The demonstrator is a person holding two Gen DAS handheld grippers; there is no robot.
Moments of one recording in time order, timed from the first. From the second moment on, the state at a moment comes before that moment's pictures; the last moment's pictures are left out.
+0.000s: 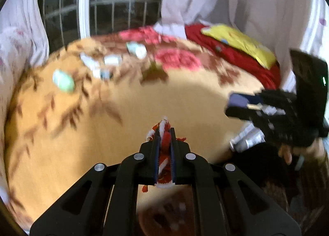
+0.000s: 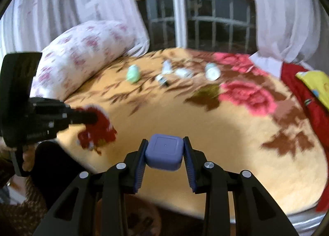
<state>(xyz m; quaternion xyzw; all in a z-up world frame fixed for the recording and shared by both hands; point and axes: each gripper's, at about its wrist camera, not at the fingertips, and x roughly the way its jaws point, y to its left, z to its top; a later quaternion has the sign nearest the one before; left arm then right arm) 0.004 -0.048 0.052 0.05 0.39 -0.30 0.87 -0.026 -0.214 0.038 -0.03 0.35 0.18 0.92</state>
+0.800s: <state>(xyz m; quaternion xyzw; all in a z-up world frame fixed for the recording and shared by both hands) -0.064 -0.036 -0.093 0.04 0.59 -0.25 0.77 -0.076 -0.148 -0.105 -0.03 0.55 0.22 0.81</state>
